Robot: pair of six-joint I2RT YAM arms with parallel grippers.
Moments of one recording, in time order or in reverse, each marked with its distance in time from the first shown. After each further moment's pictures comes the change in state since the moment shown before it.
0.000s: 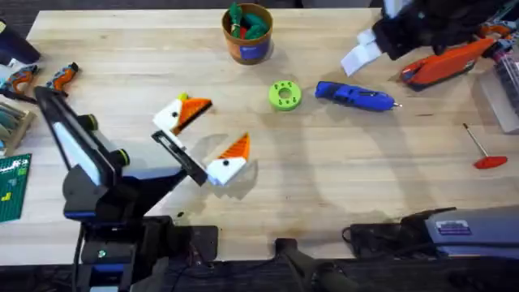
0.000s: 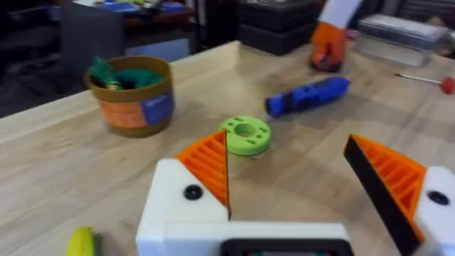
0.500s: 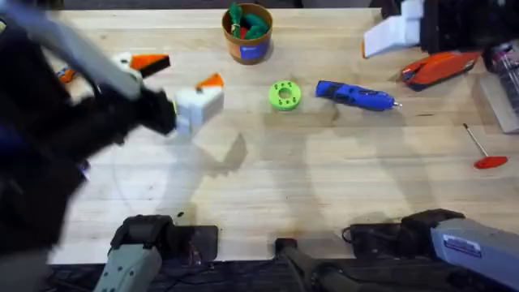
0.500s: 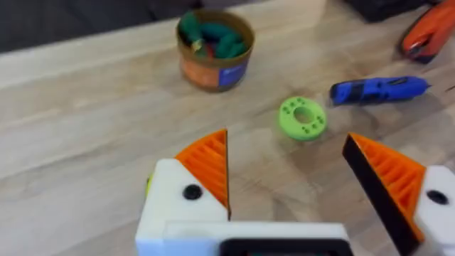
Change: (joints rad) left arm 0.000 0.620 0.691 -0.485 -0.312 0.086; right arm 0.005 -0.287 -0.035 -0.070 -0.059 0.349
